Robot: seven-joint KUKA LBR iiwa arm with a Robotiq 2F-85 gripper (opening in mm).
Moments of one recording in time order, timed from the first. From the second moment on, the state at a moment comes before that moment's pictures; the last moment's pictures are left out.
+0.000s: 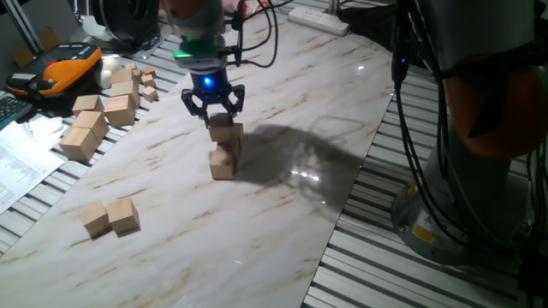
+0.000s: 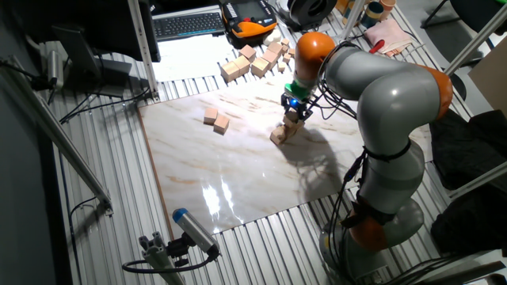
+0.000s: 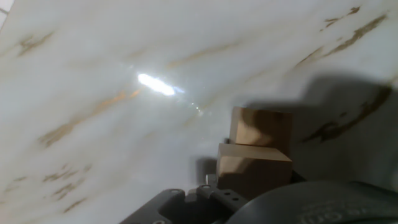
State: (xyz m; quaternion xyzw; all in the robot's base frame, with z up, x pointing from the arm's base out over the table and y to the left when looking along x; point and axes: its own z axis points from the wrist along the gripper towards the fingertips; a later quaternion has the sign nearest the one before) arm 0.525 0.026 0.109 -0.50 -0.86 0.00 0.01
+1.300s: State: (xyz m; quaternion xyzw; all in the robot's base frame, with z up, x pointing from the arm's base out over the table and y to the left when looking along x) arm 0.520 0.019 0.101 -0.50 -0.87 -0.02 0.02
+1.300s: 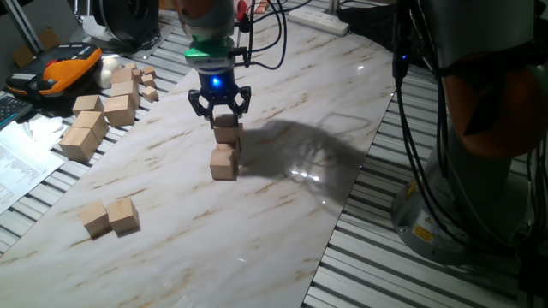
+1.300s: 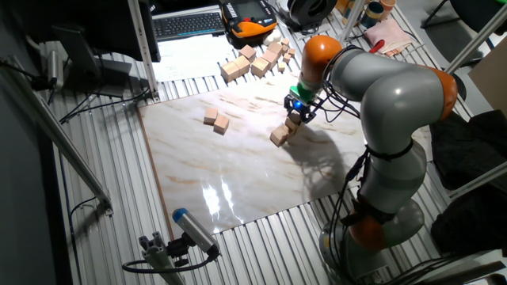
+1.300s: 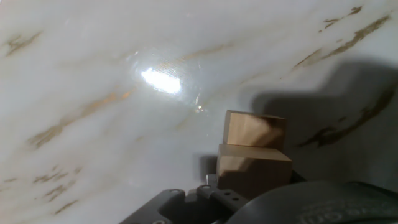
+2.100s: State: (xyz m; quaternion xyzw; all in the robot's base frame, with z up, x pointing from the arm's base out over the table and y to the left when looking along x) arm 0.521 0.022 0.102 -0.50 -0.86 -0.01 0.02
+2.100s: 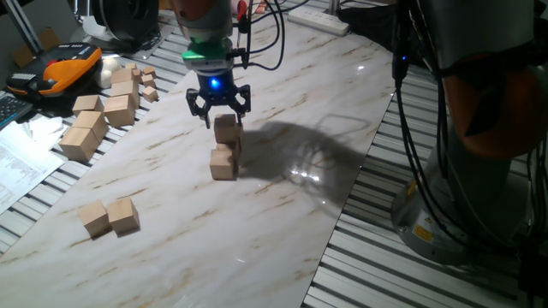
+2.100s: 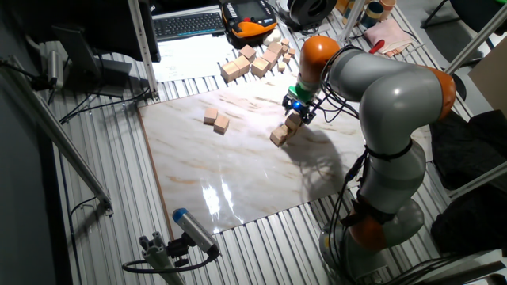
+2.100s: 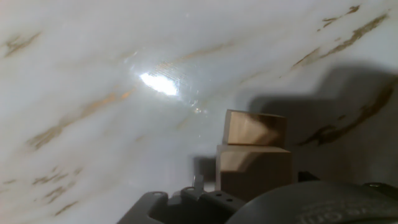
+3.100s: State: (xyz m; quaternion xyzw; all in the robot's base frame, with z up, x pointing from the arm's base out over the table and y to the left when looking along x) arm 0.533 0.088 0.139 -0.53 -0.85 -0.05 0.03
